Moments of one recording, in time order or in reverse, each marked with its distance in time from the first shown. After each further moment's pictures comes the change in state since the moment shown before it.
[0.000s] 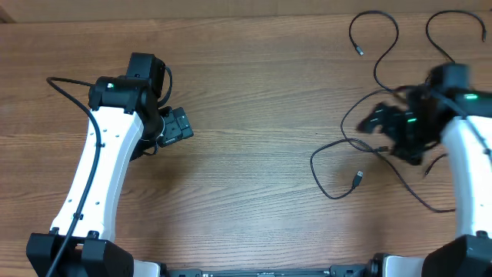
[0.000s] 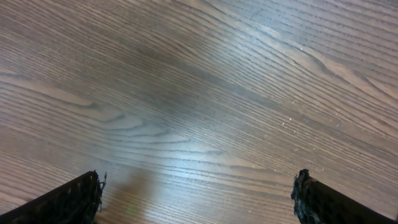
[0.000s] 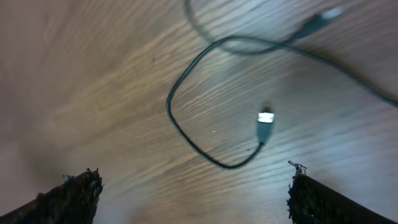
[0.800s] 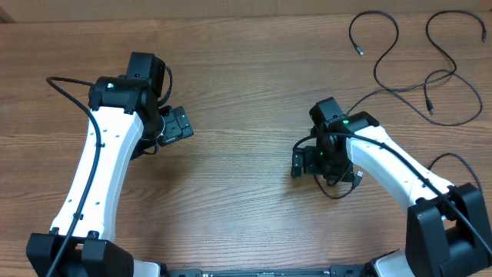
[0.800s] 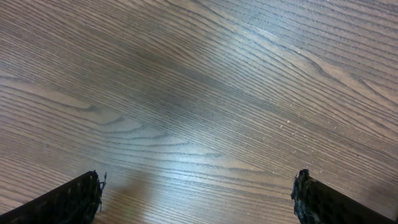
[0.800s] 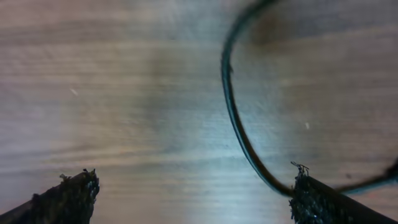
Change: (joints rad) left arm 0.000 0.000 0.000 0.010 0.000 0.000; right arm 0.488 0.143 -0.240 0.269 0.128 0.092
